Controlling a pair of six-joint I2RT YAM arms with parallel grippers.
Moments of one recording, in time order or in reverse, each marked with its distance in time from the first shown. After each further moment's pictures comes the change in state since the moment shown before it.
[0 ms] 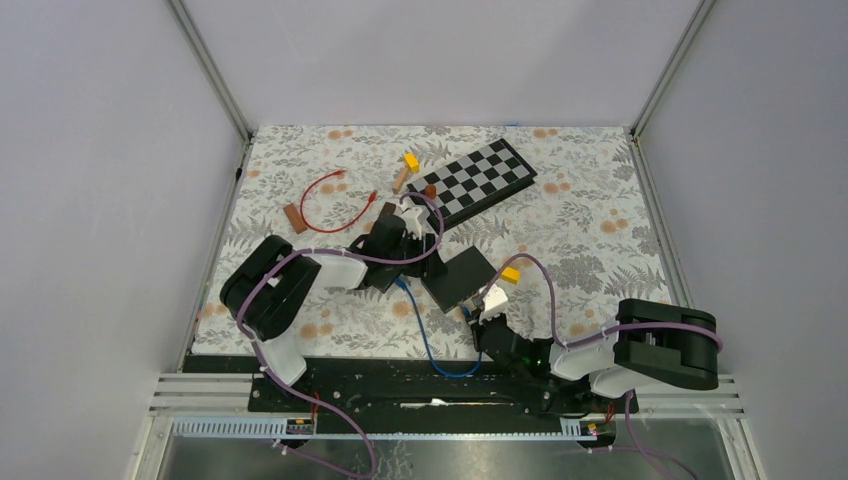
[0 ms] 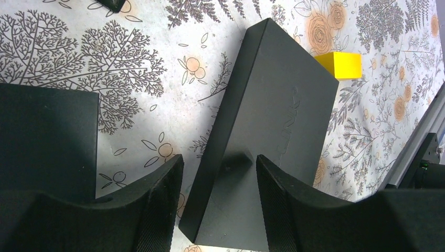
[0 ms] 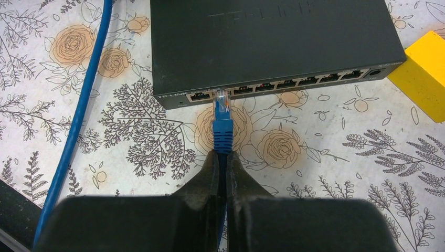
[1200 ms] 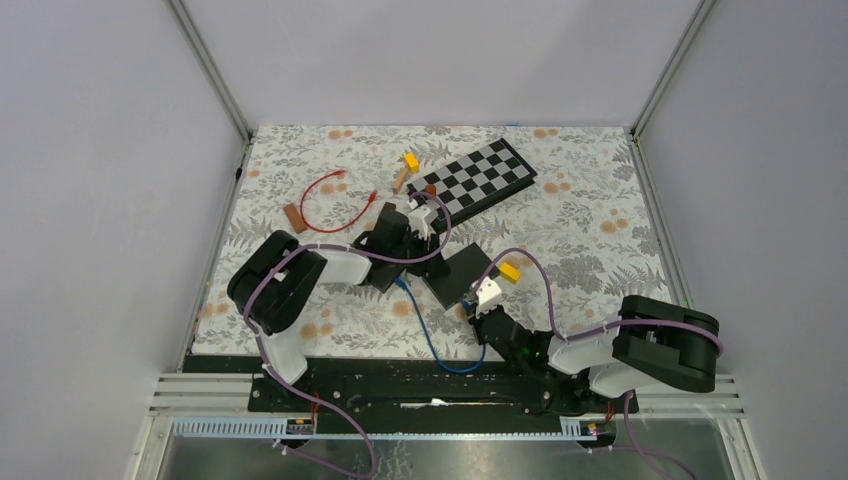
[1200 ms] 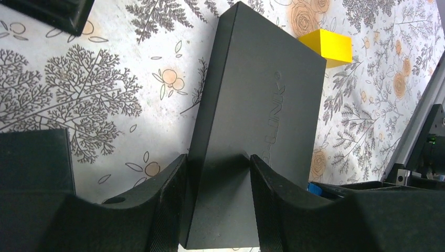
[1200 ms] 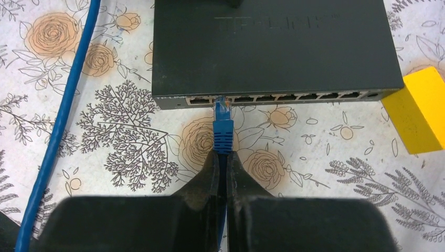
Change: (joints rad) left arm 0.000 0.045 0.038 -0.002 0.097 0.091; right arm -0.093 0.001 0.028 -0.017 -0.105 -0.151
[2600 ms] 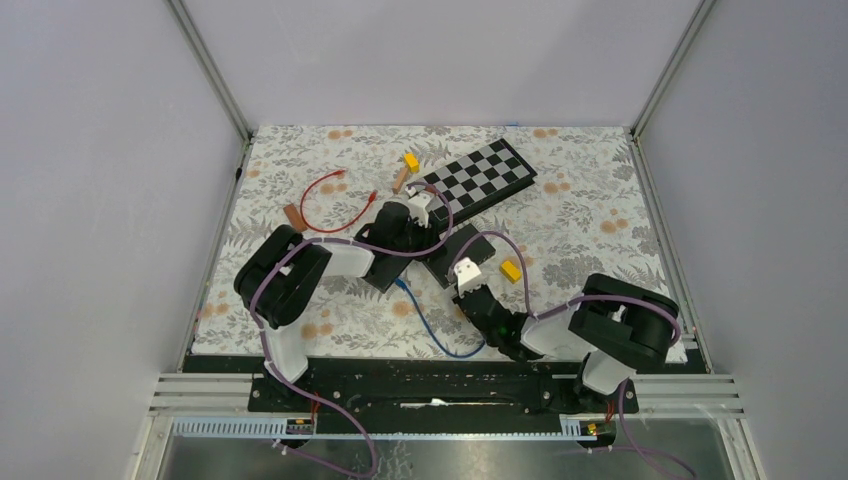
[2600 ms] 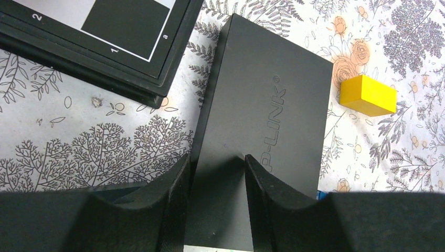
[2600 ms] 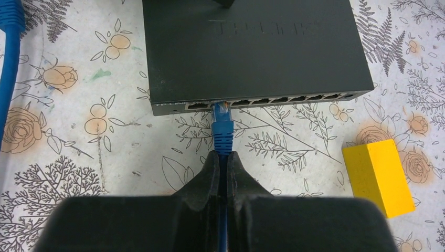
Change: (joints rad) left arm 0.013 0.055 0.072 0.063 -0.129 0.103; right arm -0.121 0.225 0.186 0.045 0.047 -0.217
